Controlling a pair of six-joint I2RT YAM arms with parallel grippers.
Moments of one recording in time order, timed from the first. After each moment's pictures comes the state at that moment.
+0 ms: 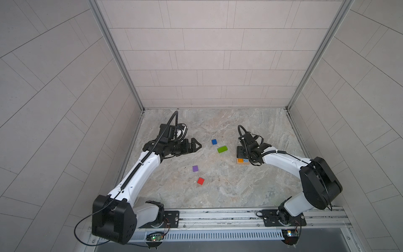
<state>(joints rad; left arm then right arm) -0.24 1.22 0.97 -0.62 0.60 -0.43 0.49 1.54 0.90 -0.41 0.23 0.55</state>
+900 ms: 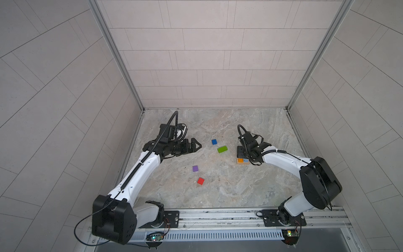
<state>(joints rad) -0.24 1.22 0.97 -0.62 0.60 -0.43 0.49 1.54 0.93 -0.45 0.23 0.56</state>
